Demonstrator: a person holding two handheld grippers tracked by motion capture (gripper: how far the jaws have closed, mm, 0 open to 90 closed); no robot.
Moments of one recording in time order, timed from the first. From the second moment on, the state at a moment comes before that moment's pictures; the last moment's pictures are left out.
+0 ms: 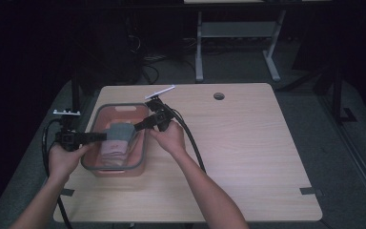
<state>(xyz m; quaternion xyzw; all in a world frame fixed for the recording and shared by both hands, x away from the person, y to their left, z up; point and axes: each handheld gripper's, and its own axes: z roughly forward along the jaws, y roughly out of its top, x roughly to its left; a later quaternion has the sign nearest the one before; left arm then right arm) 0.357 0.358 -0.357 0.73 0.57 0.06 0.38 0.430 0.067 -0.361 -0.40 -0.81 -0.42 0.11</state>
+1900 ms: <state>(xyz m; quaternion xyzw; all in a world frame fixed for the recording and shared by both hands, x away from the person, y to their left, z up) 0.363 0.252 -0.333 0.76 0.48 0.01 0.44 0.408 -0.075 -0.354 -0.46 -0.75 -0.46 0.09</state>
